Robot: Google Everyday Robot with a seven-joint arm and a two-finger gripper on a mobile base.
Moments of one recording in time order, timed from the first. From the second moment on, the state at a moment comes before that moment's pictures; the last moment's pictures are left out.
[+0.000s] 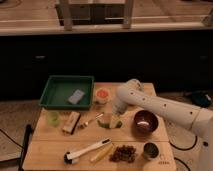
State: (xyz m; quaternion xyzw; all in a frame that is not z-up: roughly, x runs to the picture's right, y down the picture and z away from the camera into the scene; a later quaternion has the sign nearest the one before) arm 0.046 0.167 0.839 -0.32 -0.11 0.10 0.93
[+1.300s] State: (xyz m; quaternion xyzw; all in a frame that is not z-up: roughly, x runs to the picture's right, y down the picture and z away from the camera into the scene) arm 0.053 0.185 0.859 -0.33 -0.09 0.14 0.93
